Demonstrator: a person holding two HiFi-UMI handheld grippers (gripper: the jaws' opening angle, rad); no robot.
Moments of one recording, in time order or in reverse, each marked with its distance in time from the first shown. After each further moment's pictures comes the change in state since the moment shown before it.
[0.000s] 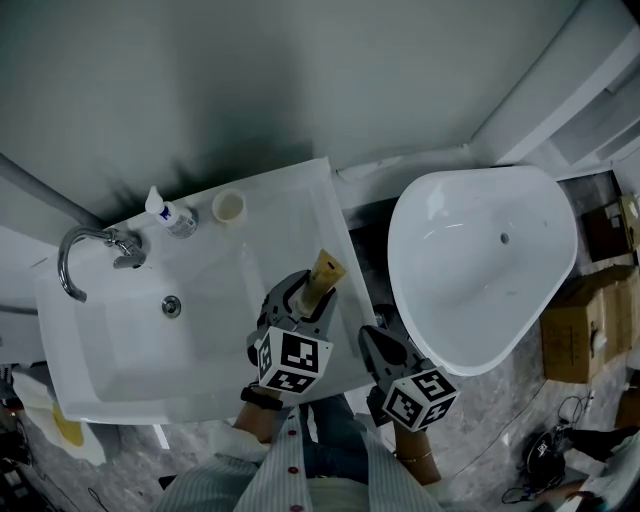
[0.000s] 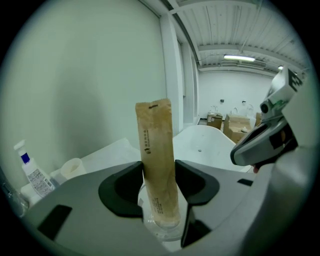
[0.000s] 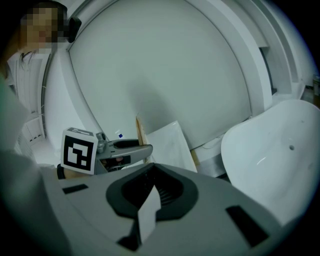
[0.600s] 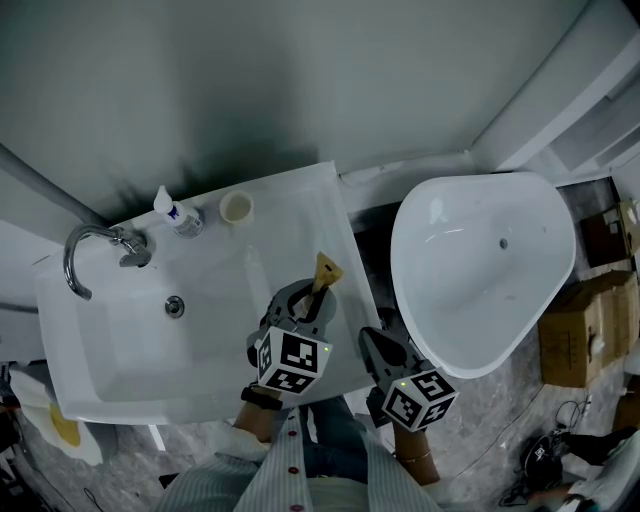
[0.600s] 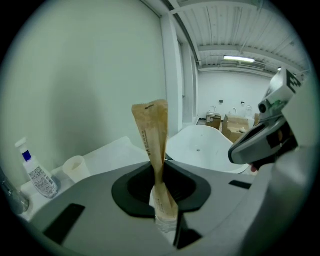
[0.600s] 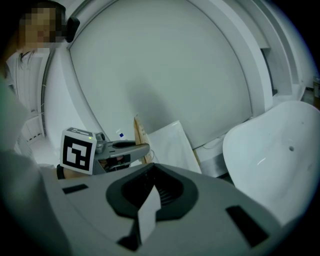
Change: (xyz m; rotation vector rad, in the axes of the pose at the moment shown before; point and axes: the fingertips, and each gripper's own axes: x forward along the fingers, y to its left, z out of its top) left arm -0.008 0.004 -0.005 -0.005 0.005 -0.013; right arm 0.002 0.008 -0.001 -0.008 0.003 -0.004
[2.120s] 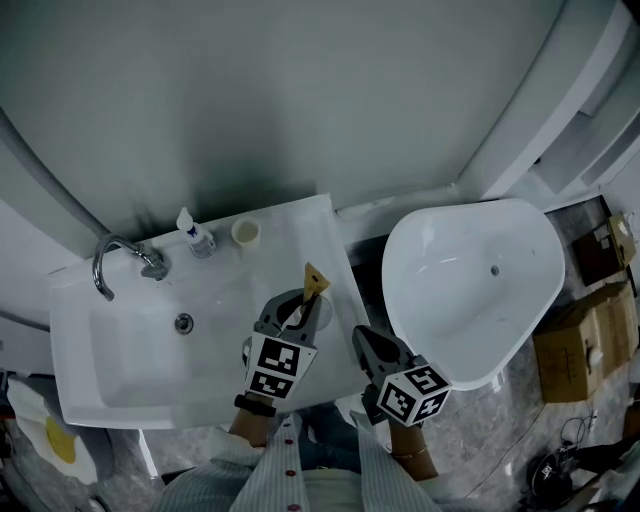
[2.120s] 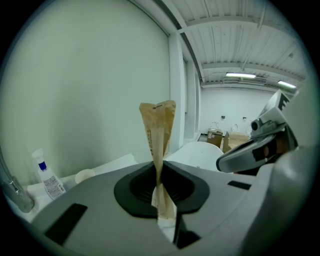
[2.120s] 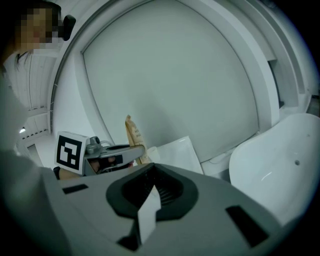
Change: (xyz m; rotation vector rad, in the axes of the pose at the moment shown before) left arm -0.054 0.010 0.052 -0.079 -0.164 0.014; right arm -0.016 0.032 0.041 -0.080 -0.109 0.051
